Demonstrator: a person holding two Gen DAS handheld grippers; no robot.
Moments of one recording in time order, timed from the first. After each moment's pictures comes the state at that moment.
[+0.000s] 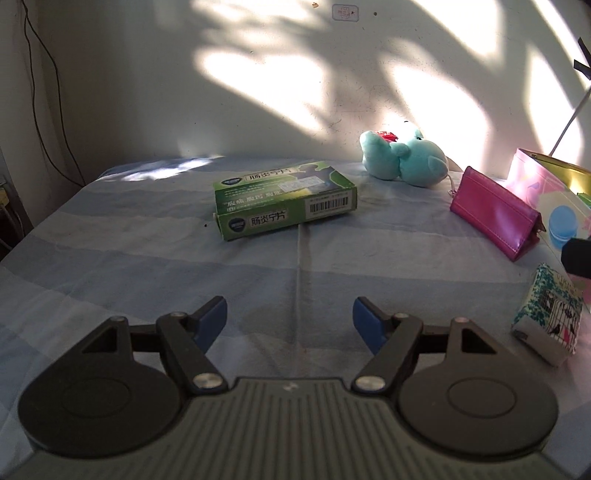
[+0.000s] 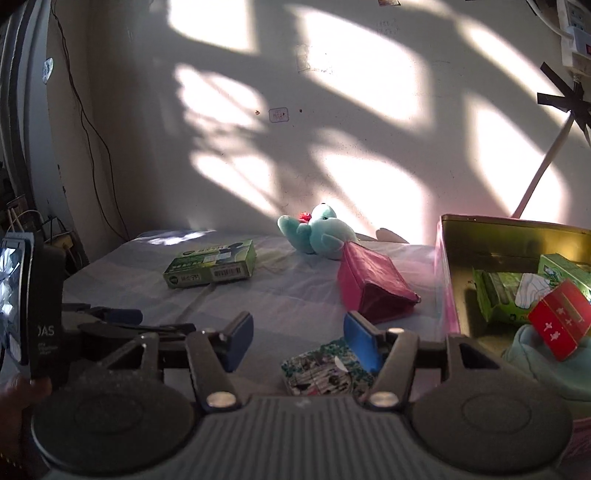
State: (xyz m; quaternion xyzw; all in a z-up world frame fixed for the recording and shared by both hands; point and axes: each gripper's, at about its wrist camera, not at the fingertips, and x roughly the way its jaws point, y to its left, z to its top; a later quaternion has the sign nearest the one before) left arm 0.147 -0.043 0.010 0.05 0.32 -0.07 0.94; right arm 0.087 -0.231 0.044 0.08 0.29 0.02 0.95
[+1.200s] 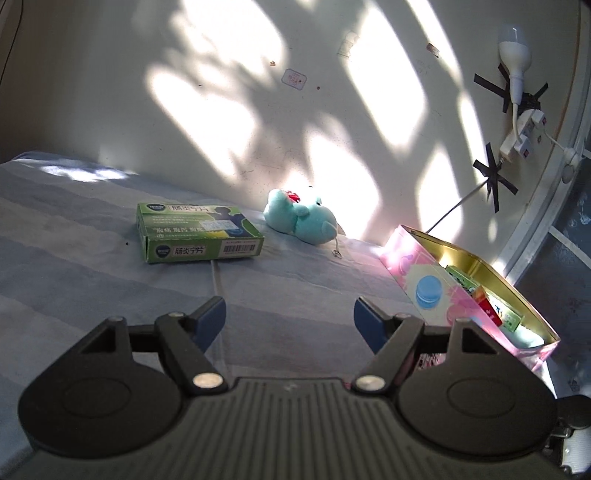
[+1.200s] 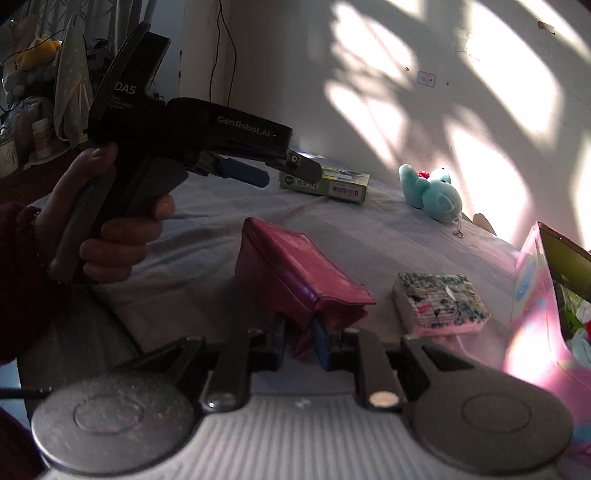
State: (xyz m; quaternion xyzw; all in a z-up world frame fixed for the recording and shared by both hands) left arm 0.123 0.003 0.037 -0.10 0.27 -0.28 0.92; right arm -0.009 -0.182 0.016 -0.11 0.31 0.14 0.93
